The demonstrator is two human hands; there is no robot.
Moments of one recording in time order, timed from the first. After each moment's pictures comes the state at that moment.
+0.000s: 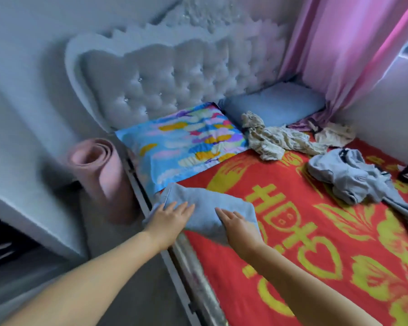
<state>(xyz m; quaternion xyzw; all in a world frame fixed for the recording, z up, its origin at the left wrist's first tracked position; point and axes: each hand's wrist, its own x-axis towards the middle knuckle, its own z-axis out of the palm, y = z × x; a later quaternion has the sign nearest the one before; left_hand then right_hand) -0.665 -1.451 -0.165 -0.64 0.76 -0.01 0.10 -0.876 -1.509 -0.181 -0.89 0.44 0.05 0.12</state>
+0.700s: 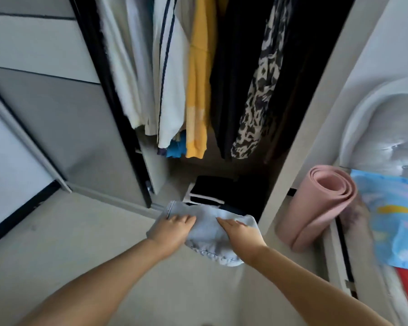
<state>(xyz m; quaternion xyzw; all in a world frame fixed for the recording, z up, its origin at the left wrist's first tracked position) -0.227 -0.924 -0.150 -0.91 0.39 0.07 0.14 -0.306 -1.130 -0.178 -0.99 -0.01 0.11 0.07</state>
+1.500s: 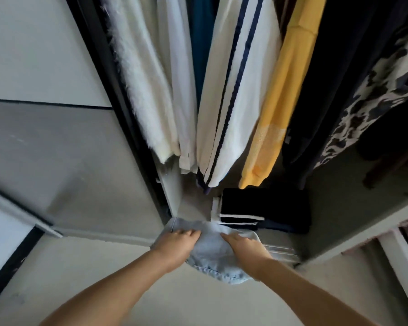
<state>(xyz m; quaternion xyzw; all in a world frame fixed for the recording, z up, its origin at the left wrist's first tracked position) 0.127 -0.791 -0.233 -0.86 0.47 0.16 0.12 0.003 -0.976 -0.225 -0.96 0.08 0.23 0.13</state>
